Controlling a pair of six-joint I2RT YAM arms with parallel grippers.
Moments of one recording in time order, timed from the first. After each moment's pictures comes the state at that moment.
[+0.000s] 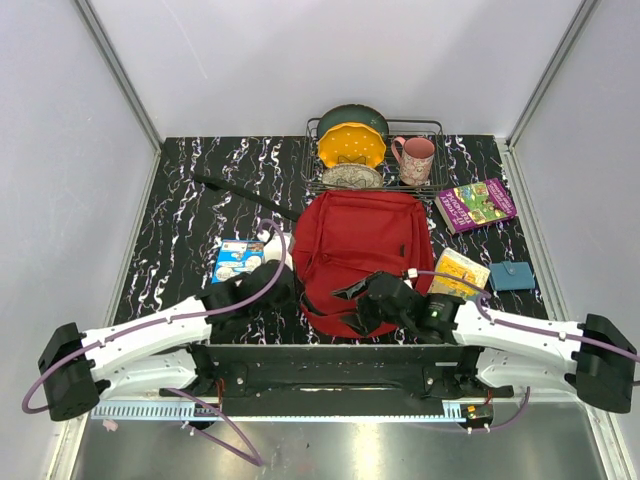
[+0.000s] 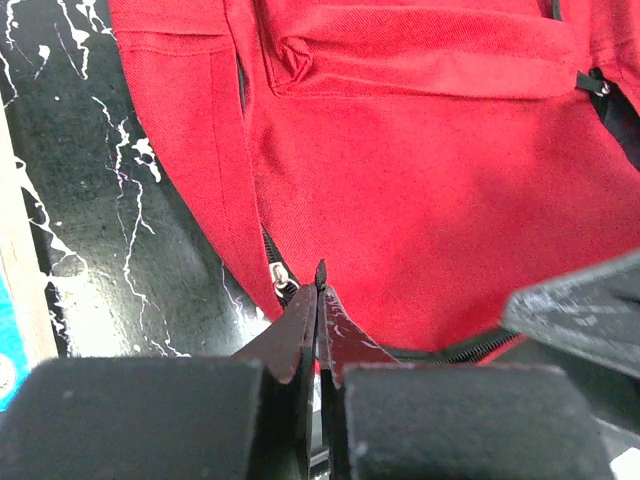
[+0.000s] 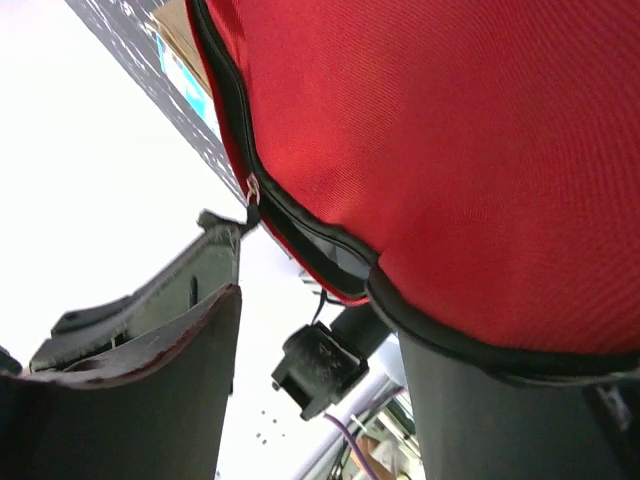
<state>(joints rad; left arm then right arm) -1.01 1.00 0.65 -0.34 -0.36 -0.73 1.10 1.04 0.58 -0.26 0.16 2.02</state>
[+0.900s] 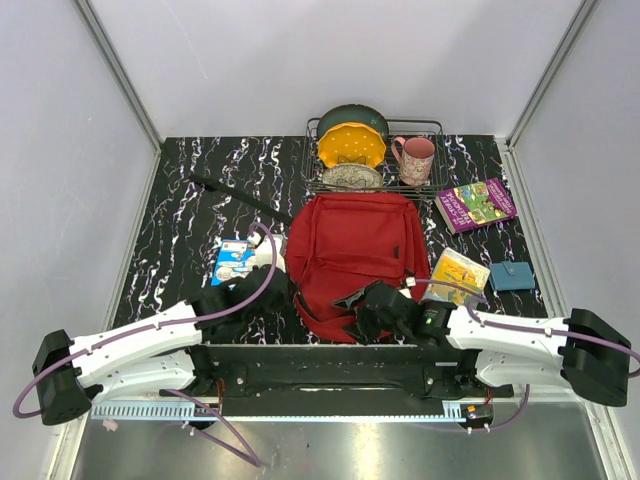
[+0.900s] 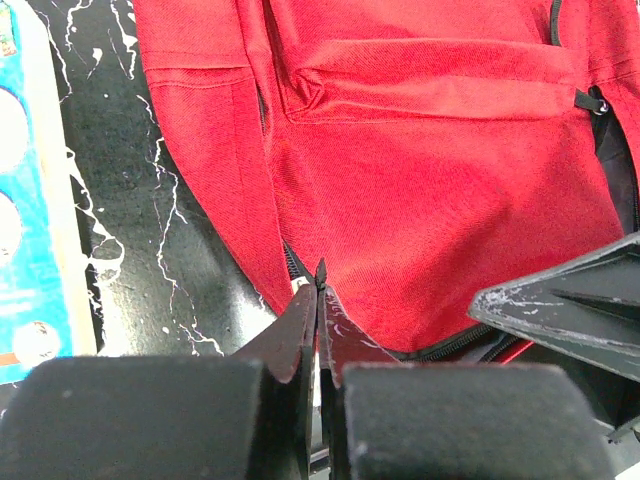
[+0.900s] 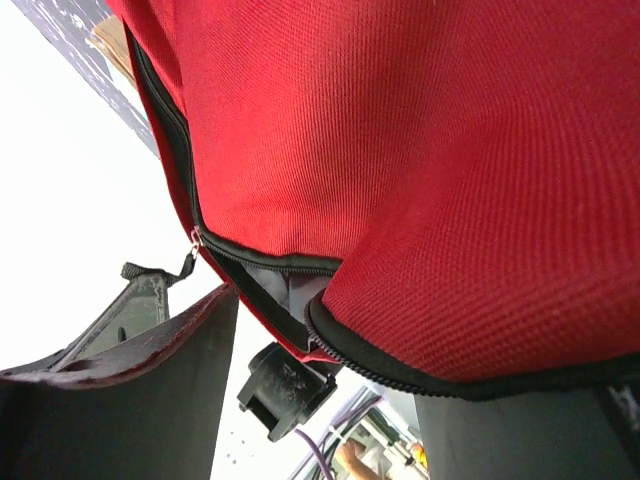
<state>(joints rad) -1.05 0.92 0.64 -0.43 -0.44 -0.76 1.13 1.09 0.49 -0.17 0.17 2.05</state>
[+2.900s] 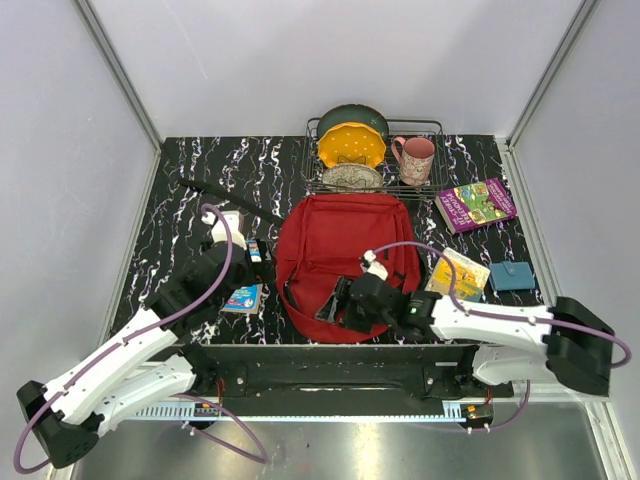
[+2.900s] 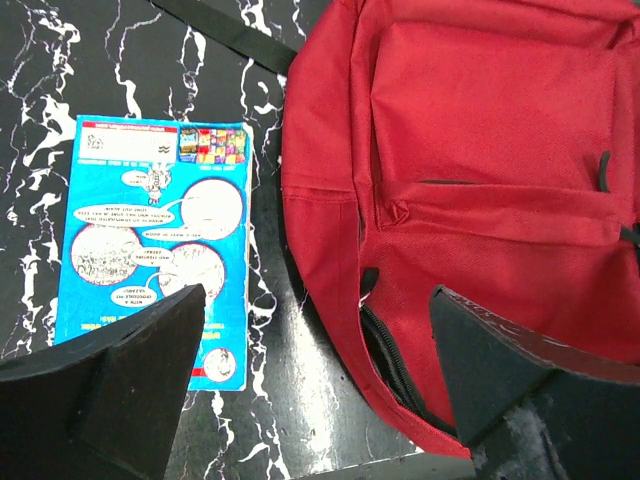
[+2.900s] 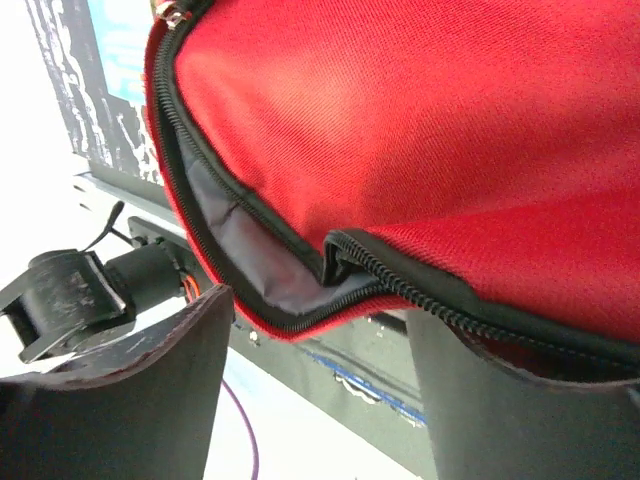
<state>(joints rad) -0.75 0.74 0.74 -0.58 -0.44 -0.56 1.14 1.27 0.65 -0.13 0.10 1.30</state>
